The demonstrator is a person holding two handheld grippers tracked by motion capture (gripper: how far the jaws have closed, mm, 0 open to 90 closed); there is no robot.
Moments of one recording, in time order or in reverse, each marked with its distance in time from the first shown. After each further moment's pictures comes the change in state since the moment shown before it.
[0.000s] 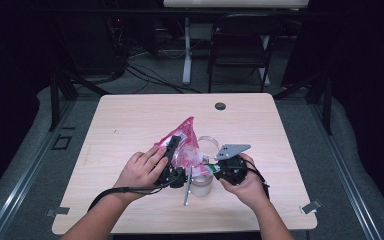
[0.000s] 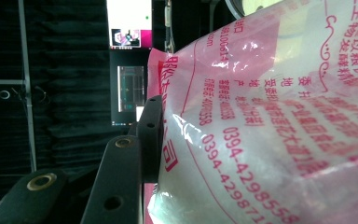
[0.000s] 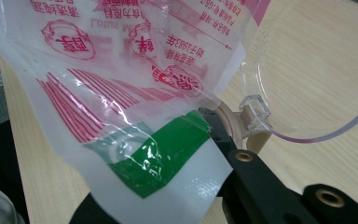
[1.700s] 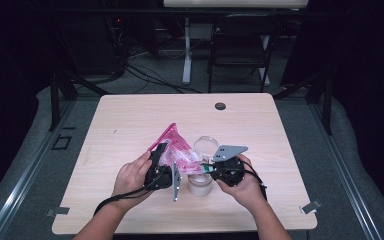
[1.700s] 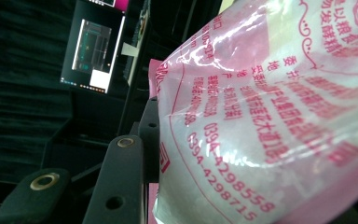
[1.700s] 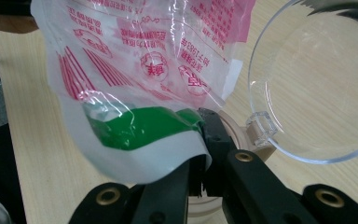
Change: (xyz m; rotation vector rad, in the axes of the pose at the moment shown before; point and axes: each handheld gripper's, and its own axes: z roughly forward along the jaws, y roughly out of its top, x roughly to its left) left arm -0.026 -0.031 0.002 0.076 -0.126 -0.309; right arm 0.010 0.006 0.001 -0.024 -0.019 -0.031
